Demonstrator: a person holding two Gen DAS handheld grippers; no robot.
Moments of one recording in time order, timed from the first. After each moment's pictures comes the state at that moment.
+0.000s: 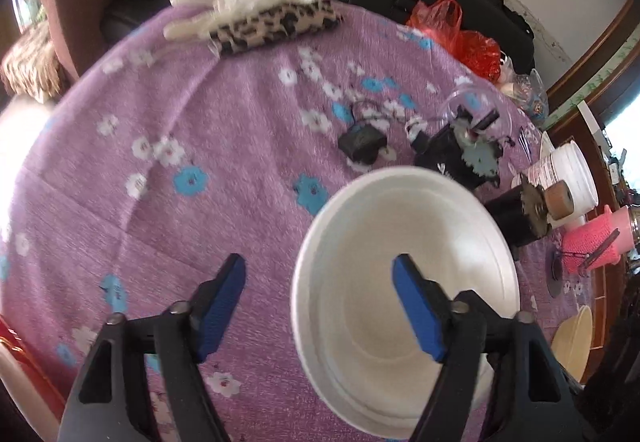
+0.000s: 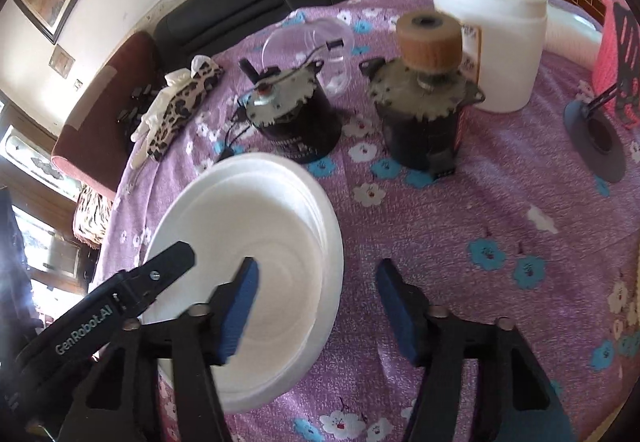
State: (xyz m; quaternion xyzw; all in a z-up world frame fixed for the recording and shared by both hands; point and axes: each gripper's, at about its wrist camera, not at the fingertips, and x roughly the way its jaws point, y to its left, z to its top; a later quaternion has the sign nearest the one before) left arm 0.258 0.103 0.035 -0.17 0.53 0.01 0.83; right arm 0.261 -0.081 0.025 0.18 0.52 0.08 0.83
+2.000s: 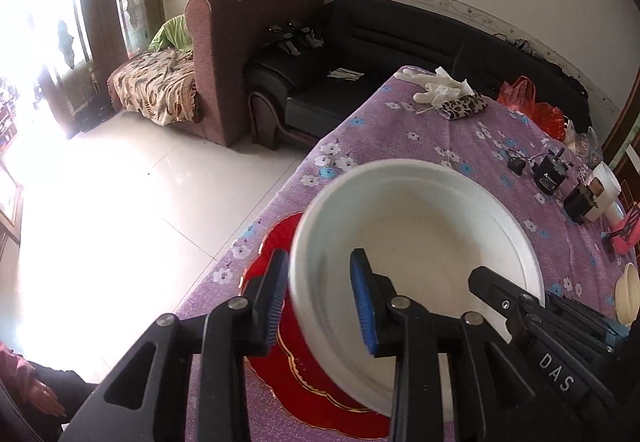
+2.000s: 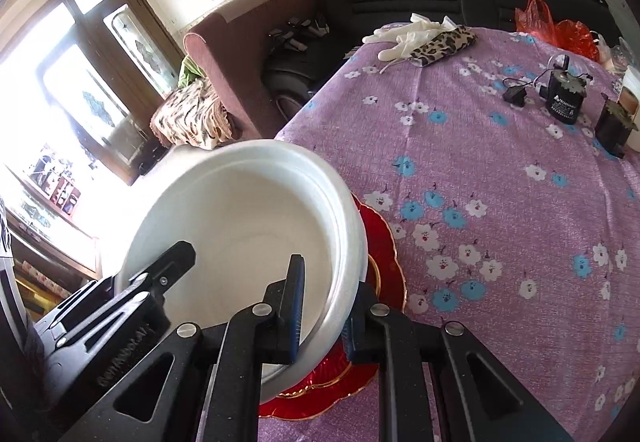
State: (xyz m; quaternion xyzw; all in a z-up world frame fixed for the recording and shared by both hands) left arm -0.001 0.292 0.113 -0.12 0.41 0.19 0.88; right arm 0.073 0.146 0.087 0.05 0.47 0.28 0.83
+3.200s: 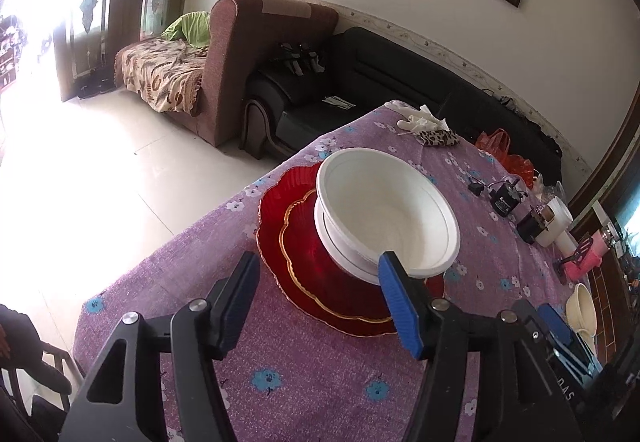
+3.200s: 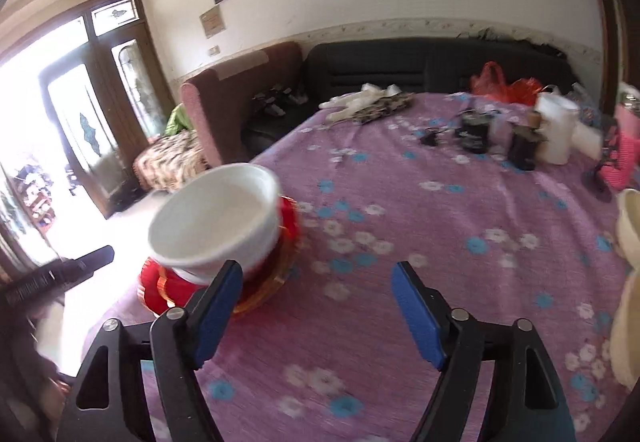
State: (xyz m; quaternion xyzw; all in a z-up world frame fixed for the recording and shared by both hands) left arm -0.108 0.267 0.114 -0.21 0.33 0.17 0.90; right arm -0.028 0.034 0.091 0.02 0.33 0.23 0.91
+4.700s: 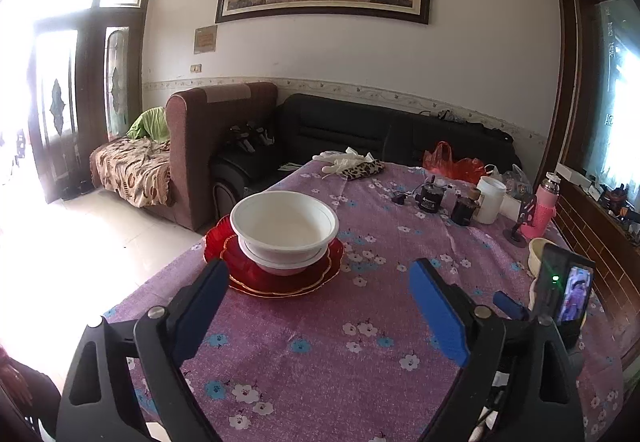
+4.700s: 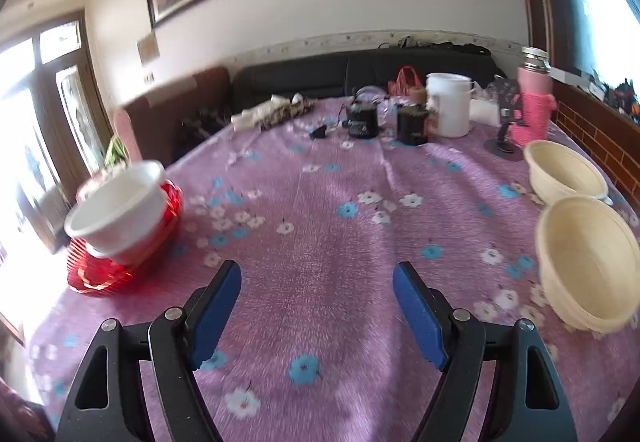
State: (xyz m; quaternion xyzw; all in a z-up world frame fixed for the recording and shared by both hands) left arm -0.199 0.135 0.170 -0.08 0.22 0.12 0.96; right arm -0.058 -0.057 0.061 0.06 0.30 0.12 0.94
